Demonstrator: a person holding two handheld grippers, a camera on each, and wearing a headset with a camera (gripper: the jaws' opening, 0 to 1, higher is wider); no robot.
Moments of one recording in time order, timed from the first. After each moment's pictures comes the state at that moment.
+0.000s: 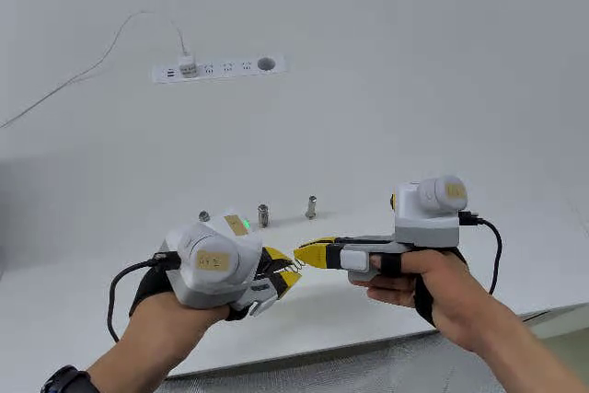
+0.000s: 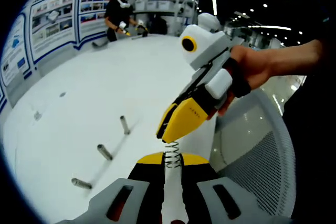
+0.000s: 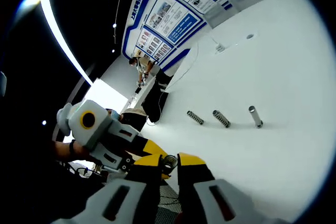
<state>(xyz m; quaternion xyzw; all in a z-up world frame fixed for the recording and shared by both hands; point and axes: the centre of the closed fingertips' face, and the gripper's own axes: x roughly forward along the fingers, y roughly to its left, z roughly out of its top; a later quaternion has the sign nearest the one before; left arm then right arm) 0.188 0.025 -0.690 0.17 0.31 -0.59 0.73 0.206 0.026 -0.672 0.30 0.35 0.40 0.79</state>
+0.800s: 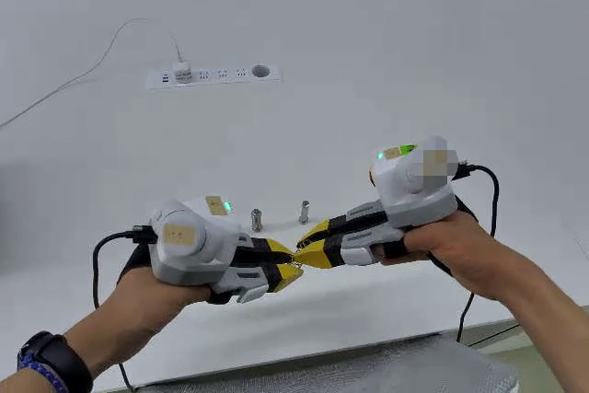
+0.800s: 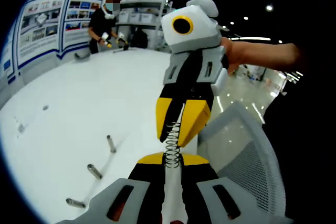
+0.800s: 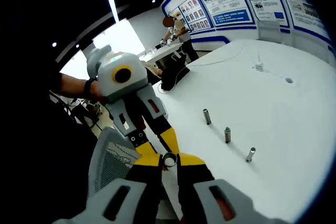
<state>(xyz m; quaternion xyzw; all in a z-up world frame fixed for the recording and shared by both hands) 0.181 0.011 -0.661 0.11 0.27 -0.67 0.68 0.188 0.025 -0.640 0.00 0.35 0.53 0.77</state>
